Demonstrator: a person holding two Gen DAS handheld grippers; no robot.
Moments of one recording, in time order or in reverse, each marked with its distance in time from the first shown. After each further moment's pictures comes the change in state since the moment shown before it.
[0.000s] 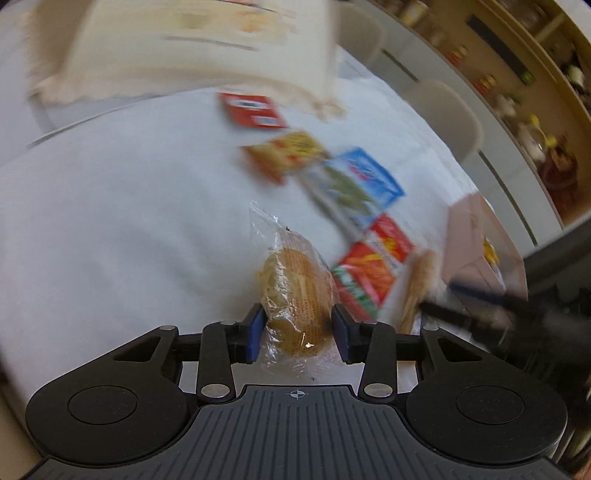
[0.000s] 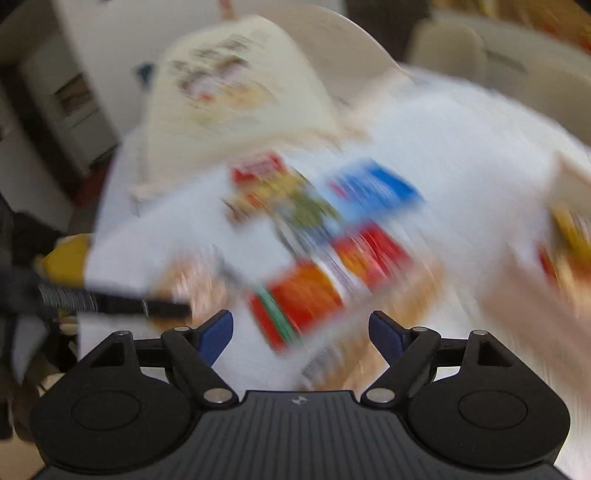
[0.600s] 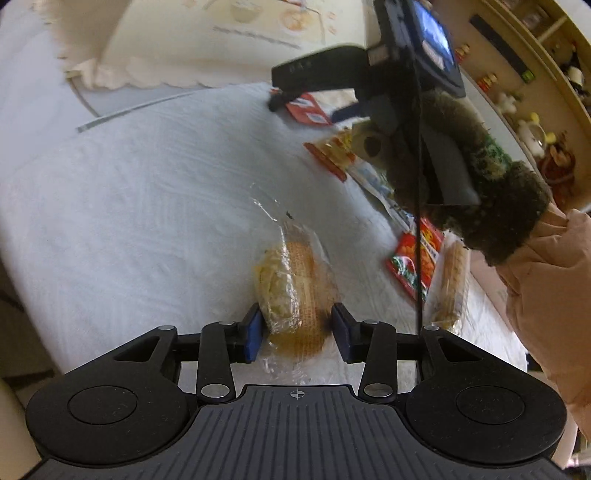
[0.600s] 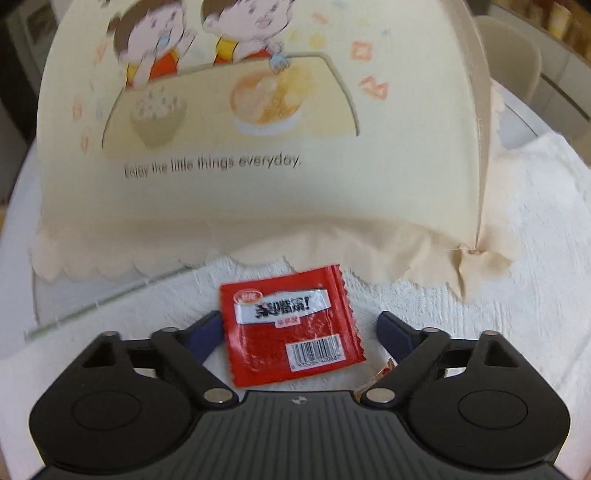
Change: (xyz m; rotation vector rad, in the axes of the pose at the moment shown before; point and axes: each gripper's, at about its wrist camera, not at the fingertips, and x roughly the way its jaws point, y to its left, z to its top) left arm -0.007 0.053 0.005 0.045 0.044 -0.033; right arm 0.239 0.073 0.165 -0.077 0.210 -0.142
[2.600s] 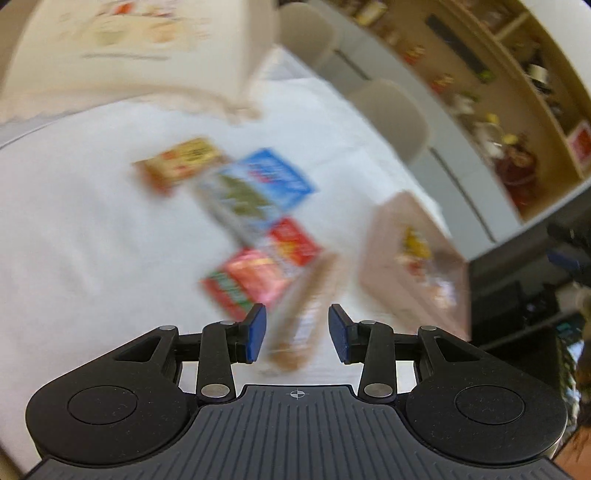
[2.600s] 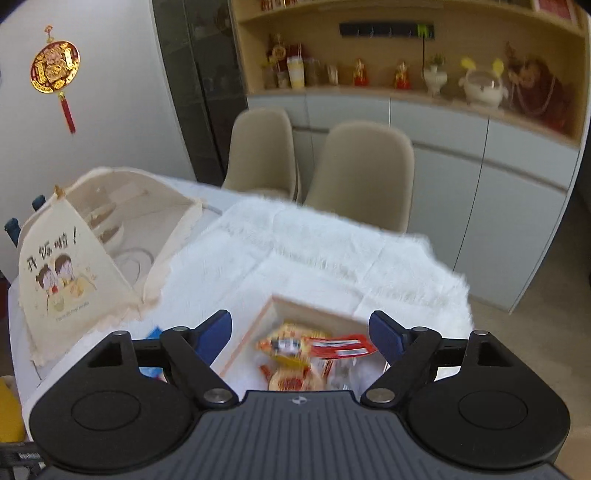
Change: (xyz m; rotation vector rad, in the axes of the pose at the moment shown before) left arm 0.018 -0.128 0.003 -0.022 -0.036 -0.081; right arm -0.364 -0.291 -0.221 0.470 -0.375 -0.226
